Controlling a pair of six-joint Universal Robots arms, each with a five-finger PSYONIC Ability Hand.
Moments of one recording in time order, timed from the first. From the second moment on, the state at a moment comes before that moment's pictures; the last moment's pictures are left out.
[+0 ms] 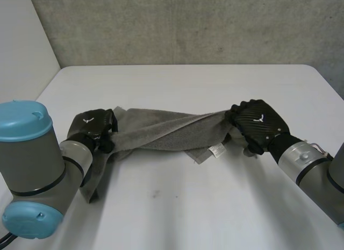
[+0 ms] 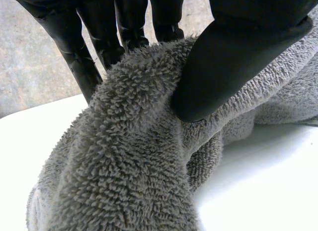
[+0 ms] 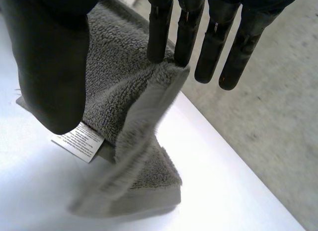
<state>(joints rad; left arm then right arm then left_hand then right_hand) 4.26 -1.87 -1.70 3.30 -1.69 3.10 1.80 -1.31 1.87 -0.41 1.09 2.65 1.19 1.22 1.22 1.22 1.02 0.46 0.48 0.47 0.47 0.26</state>
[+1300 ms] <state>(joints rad) 4.27 -1.85 -1.75 3.31 -1.69 3.10 1.77 -1.08 1.76 -0.22 1.28 2.58 1.19 1.22 1.22 1.22 1.02 0.62 0.59 0.62 0.61 0.45</state>
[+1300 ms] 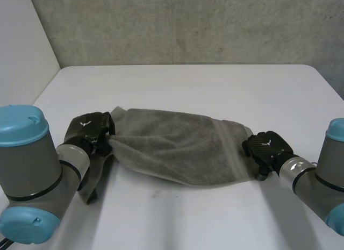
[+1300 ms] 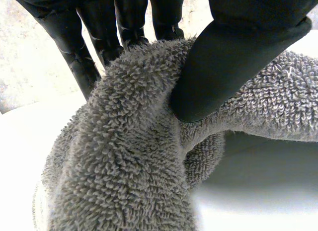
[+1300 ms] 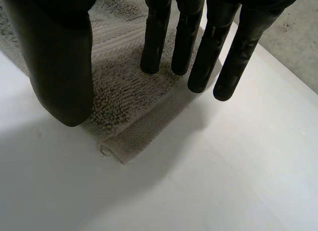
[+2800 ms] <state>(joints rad) 4.26 -1.86 -1.82 3.31 -1.52 3.12 1.69 -1.31 1.78 -0.22 1.29 2.84 0.20 0.20 0.20 0.20 0.03 1.33 1.31 1.31 1.34 1.16</state>
